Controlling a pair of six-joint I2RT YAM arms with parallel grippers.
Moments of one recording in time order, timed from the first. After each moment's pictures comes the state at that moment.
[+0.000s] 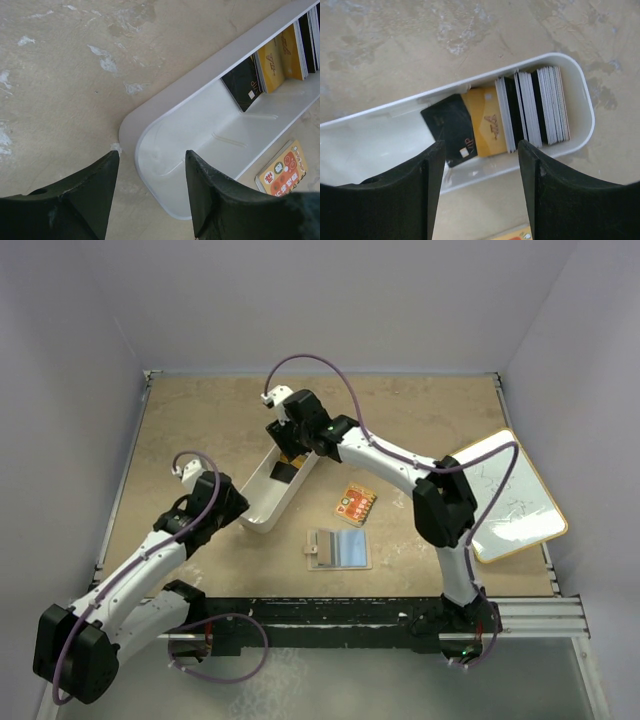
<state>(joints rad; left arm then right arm) -0.43 0.92 0.57 -0.47 -0.34 -0.96 0.79 2.01 1.73 -0.41 0.11 -0.03</state>
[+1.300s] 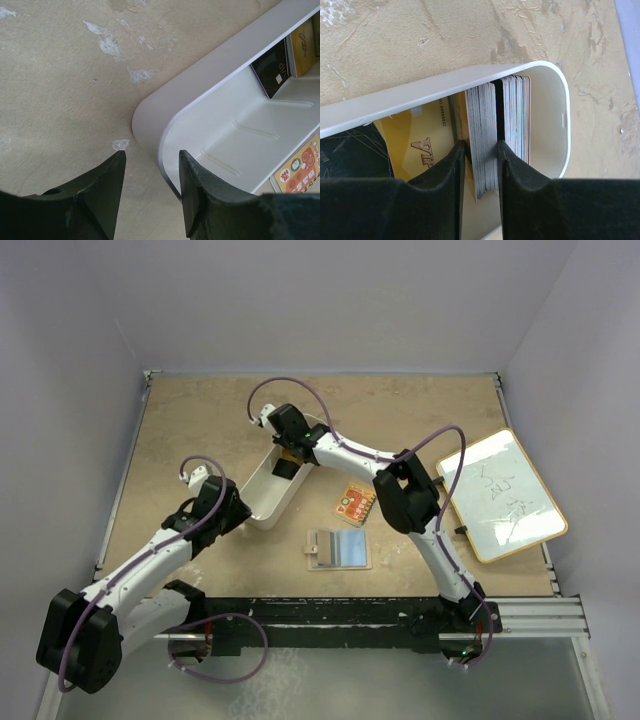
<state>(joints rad) -0.42 0.98 0.49 -0.37 -0.28 -0.97 0.79 2.35 1.96 -0.41 0.46 -0.41</state>
